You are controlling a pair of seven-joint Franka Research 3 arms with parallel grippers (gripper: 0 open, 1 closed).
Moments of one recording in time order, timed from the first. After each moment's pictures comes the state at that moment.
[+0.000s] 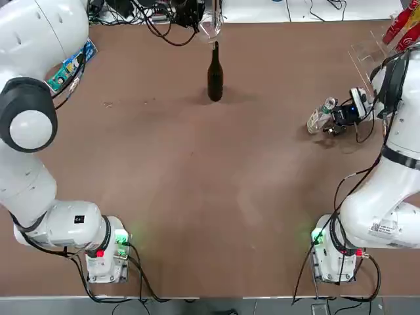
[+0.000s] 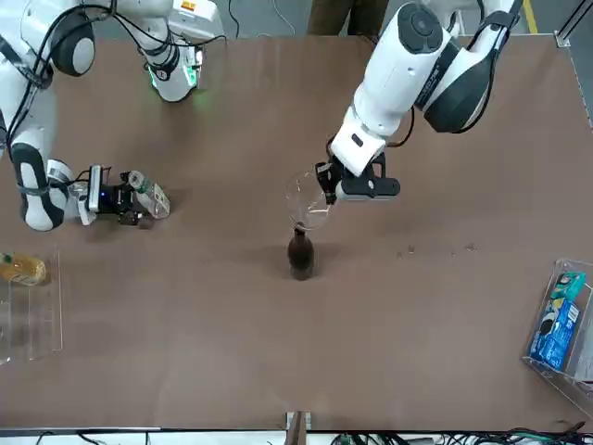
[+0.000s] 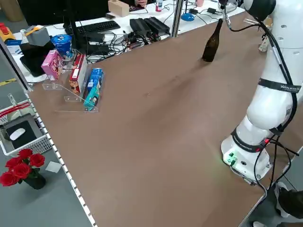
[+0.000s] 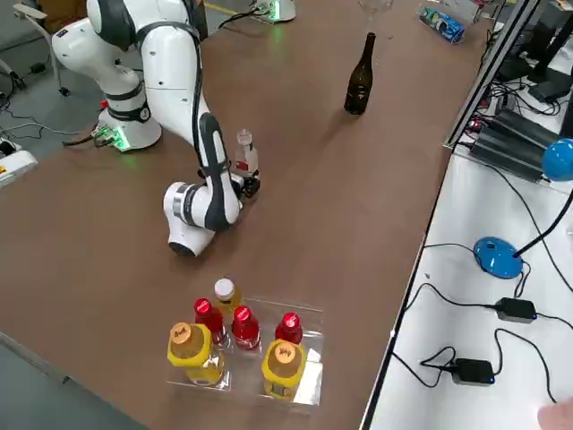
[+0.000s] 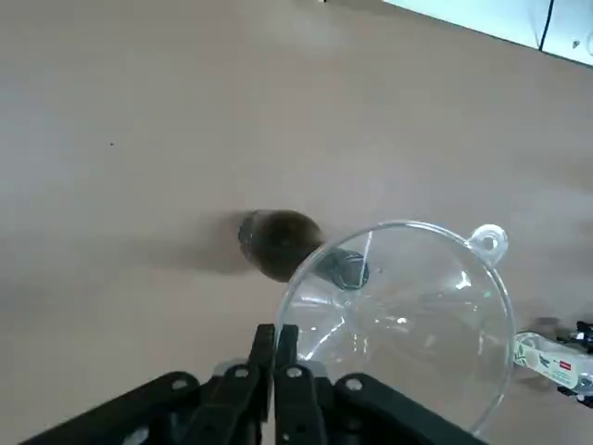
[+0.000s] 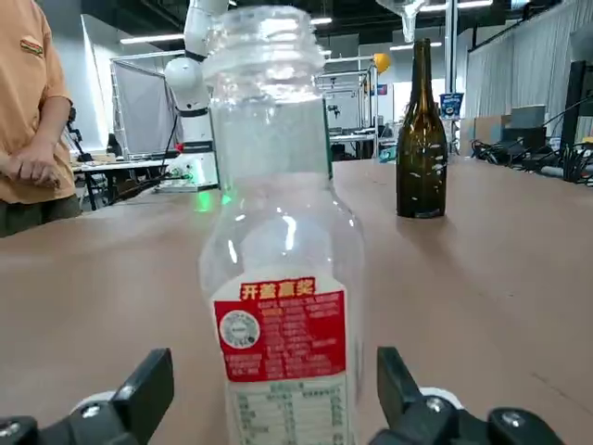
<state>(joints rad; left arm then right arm) 0.00 0.35 -0.76 -1.51 0.13 2.07 -0.85 -0.17 0.82 -0.41 -1.96 1.10 1.24 -2.90</state>
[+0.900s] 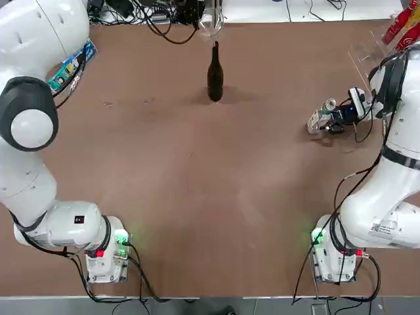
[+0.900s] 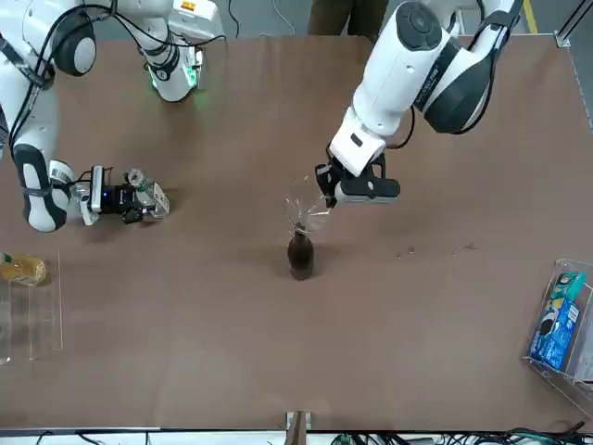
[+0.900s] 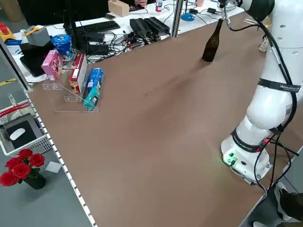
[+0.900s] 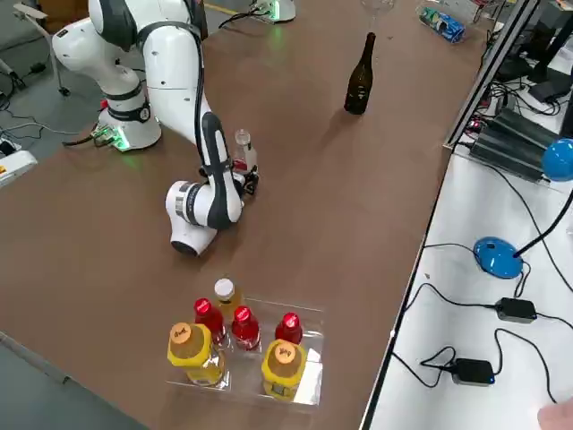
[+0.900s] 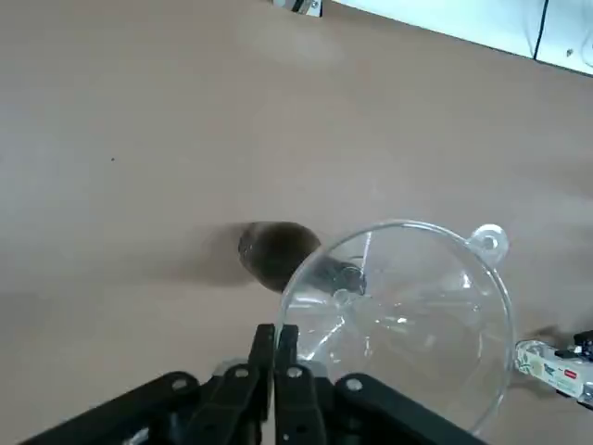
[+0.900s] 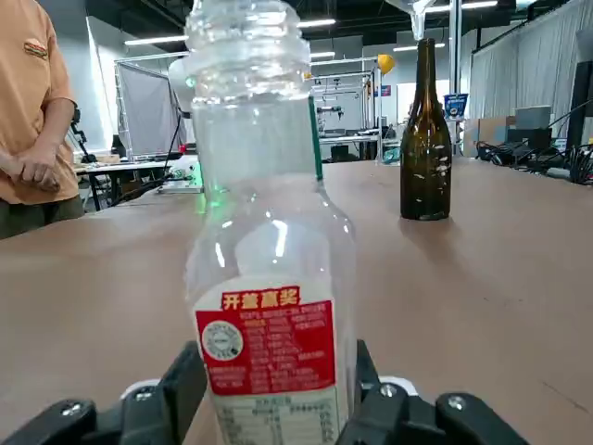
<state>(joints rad) 0.00 0.36 -0.77 -1.49 0.15 2.09 -0.85 -0.16 0.82 -0.41 -1.96 1.10 1.24 -2.90</state>
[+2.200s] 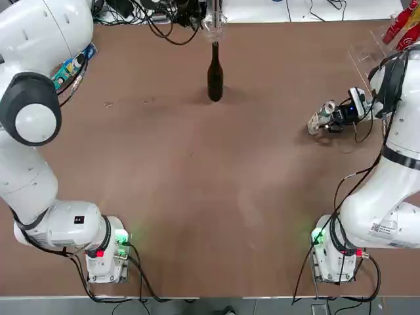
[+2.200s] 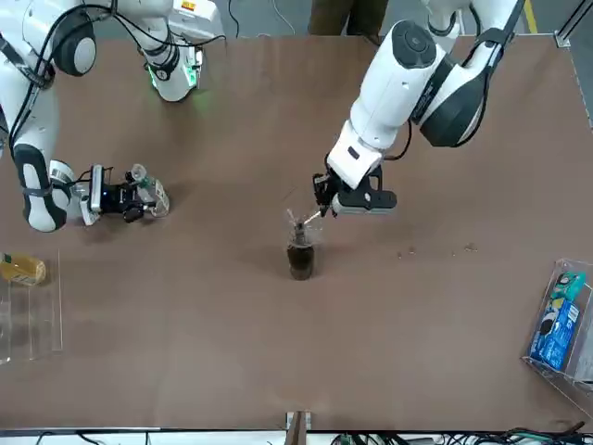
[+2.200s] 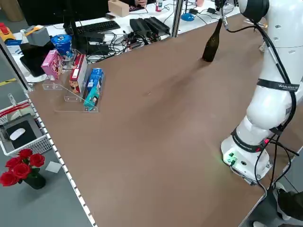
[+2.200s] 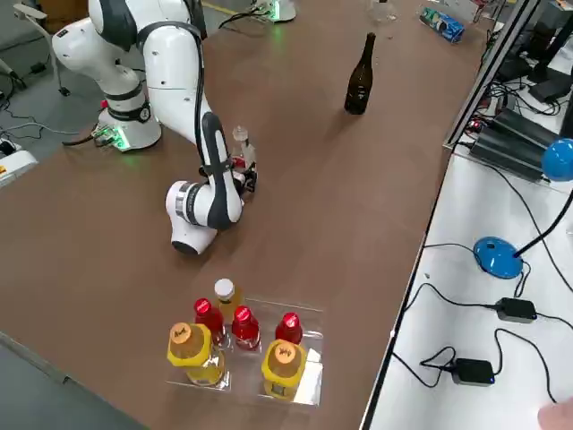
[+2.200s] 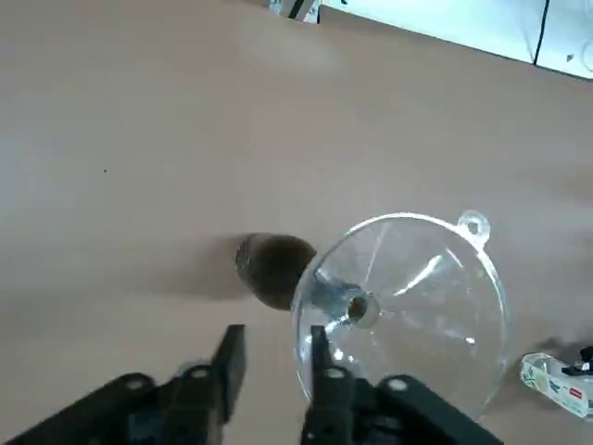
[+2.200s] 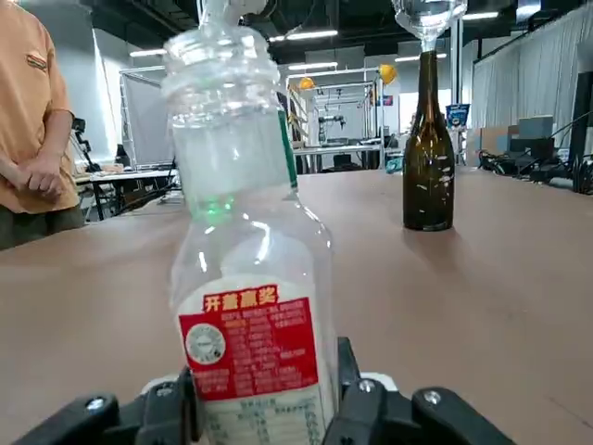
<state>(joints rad) -0.01 0.40 -0.77 -1.47 0.18 2.11 -0.85 -0.16 0.82 -0.41 -1.96 1.10 1.21 -2.89</state>
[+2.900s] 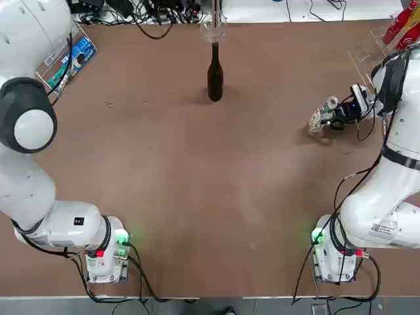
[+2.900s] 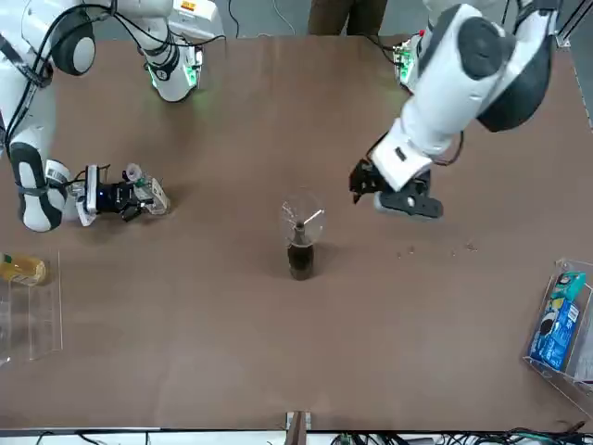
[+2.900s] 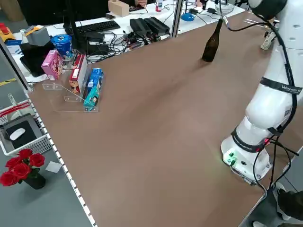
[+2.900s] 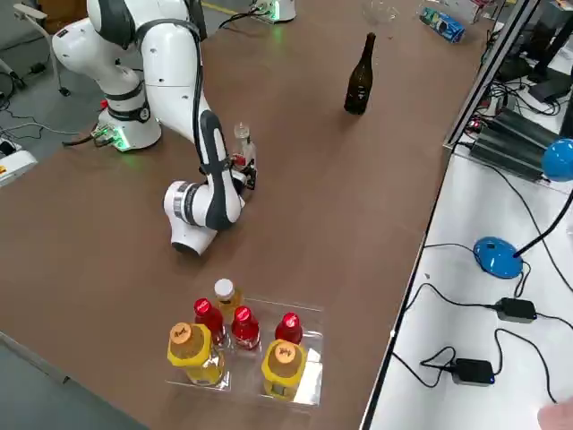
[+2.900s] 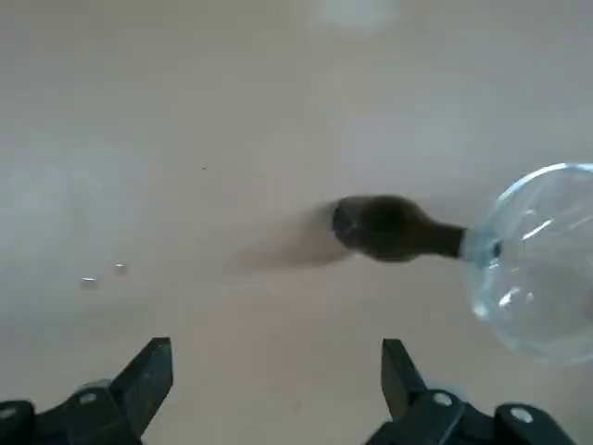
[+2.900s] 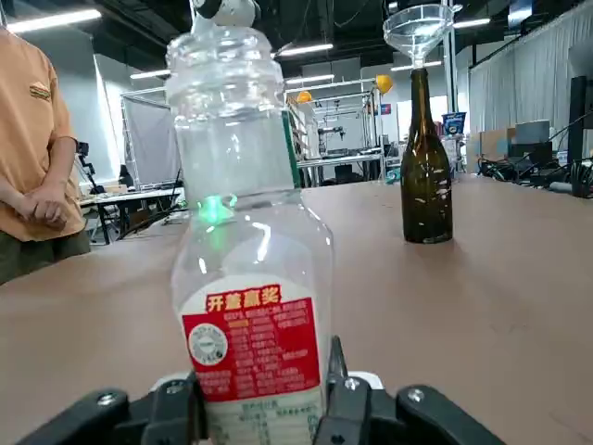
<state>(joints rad) -0.08 0.24 -0.42 -1.49 -0.09 1.86 -0.29 -0.16 0.81 -0.43 -1.94 1.10 1.16 -2.83</state>
